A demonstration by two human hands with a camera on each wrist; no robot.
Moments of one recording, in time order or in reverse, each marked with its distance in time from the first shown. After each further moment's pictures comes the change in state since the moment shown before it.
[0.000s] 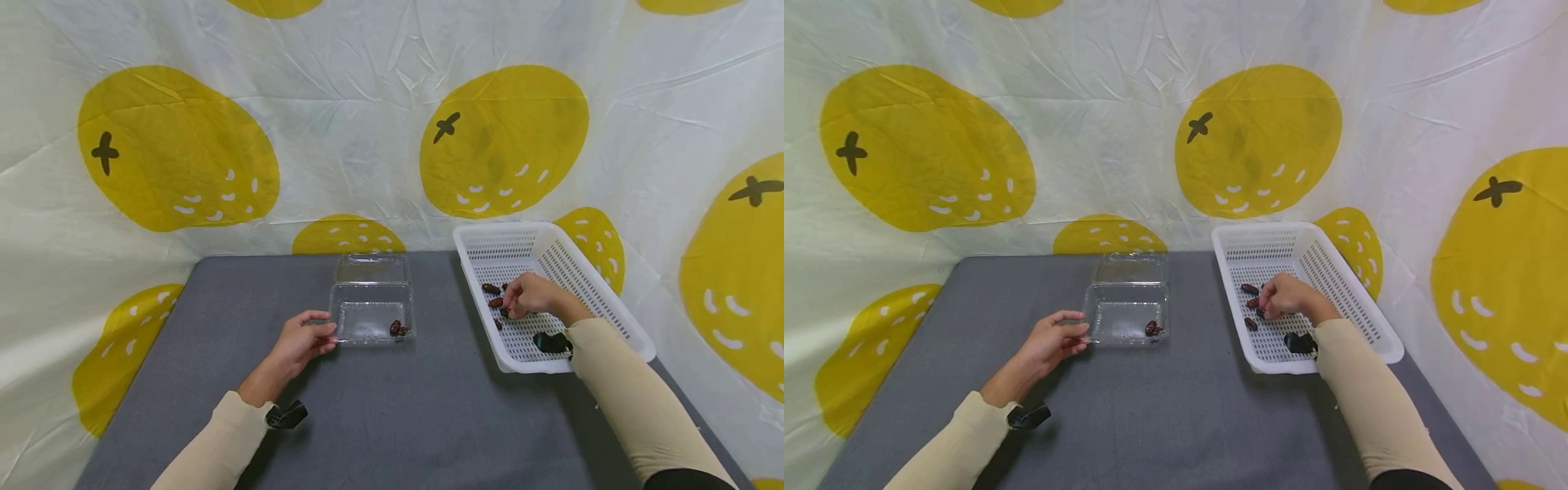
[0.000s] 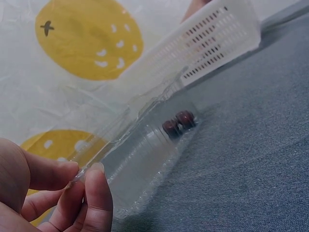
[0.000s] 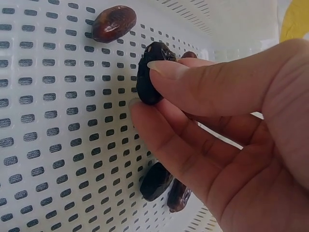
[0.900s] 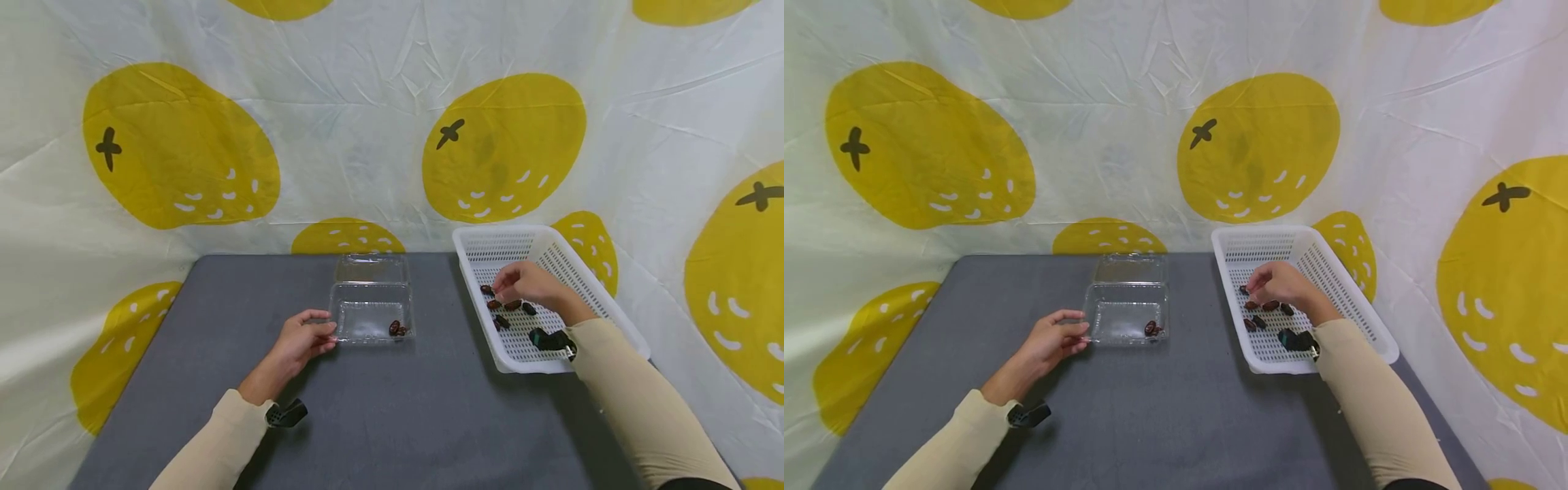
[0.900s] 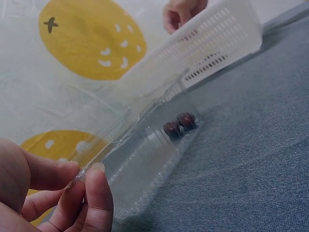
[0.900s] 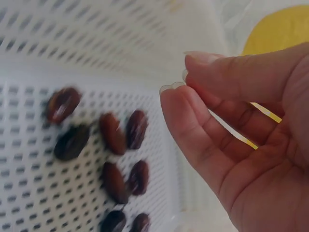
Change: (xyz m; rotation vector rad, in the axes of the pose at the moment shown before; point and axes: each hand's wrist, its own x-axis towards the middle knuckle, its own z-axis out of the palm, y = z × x) left_hand 0.000 0.001 0.000 -0.012 -0.001 -0.002; right_hand -0.017 -0.041 -0.008 0.097 0.143 -0.127
